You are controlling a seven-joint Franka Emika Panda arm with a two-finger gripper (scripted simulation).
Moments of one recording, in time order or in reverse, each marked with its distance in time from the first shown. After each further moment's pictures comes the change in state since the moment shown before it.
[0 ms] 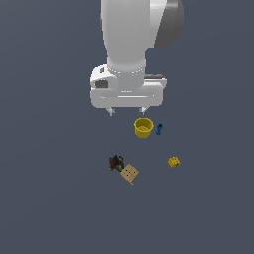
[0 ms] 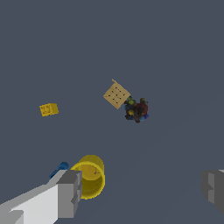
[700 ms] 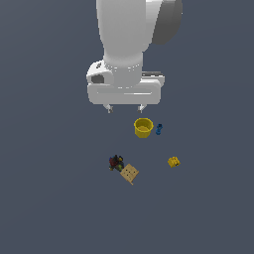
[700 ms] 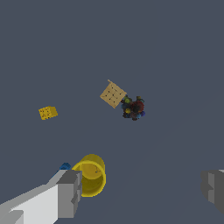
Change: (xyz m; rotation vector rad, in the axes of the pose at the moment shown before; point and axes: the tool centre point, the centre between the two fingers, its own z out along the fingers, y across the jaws) arm -0.003 0.006 -0.009 0.002 0.000 0.054
